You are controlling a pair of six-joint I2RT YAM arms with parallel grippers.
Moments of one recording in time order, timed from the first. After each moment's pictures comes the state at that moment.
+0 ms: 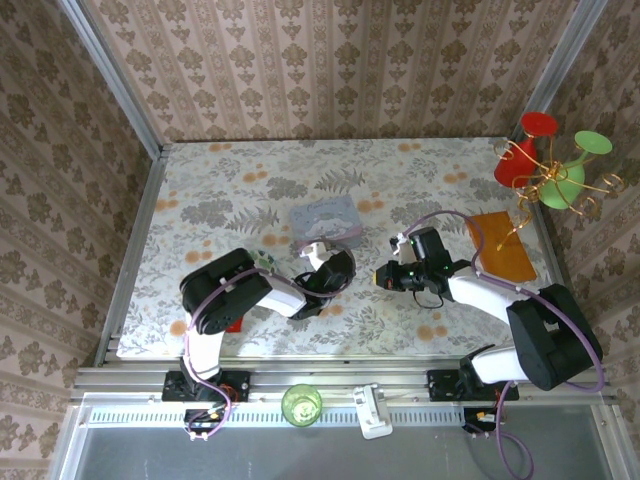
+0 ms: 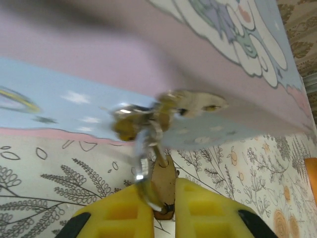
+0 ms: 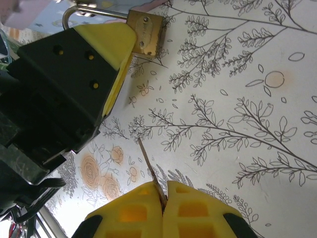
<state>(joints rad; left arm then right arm) -1.04 1.94 0.77 0.60 -0.49 -1.21 0.36 1.37 0.55 -0.09 -0.50 0.50</state>
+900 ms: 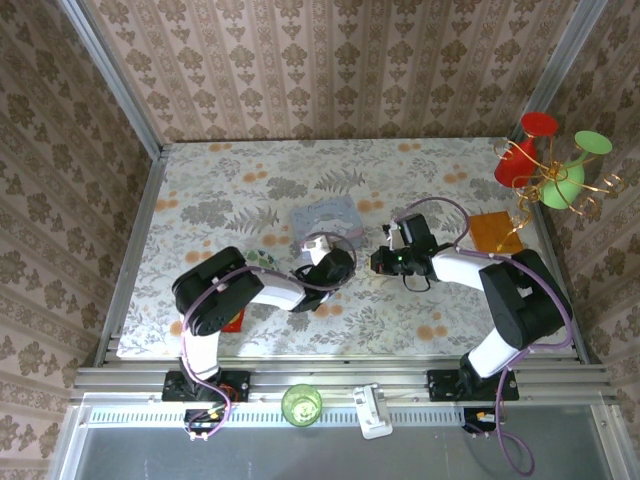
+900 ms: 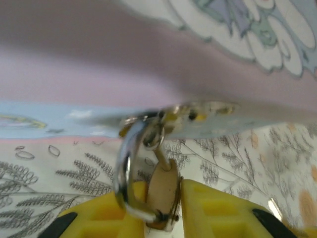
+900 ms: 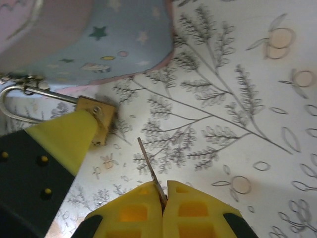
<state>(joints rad) -1.02 1.91 0.86 0.35 -0.42 -1.17 0.35 1.60 0.70 -0.03 -0.38 0.48</state>
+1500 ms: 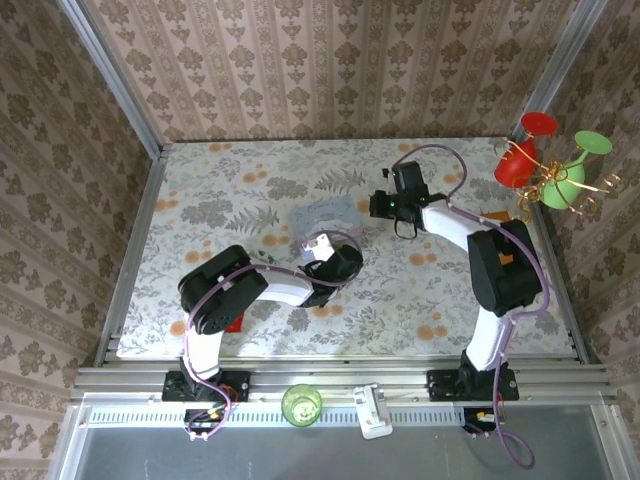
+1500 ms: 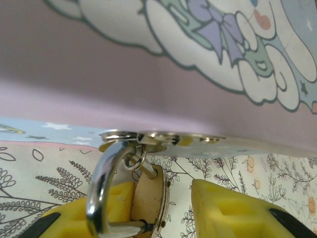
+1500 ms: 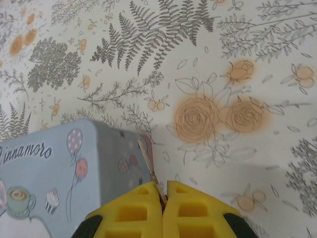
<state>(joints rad) -1.03 1.93 0.92 0.28 -0.49 -1.28 0.29 1.87 1.24 -0.15 -0.20 0.42</state>
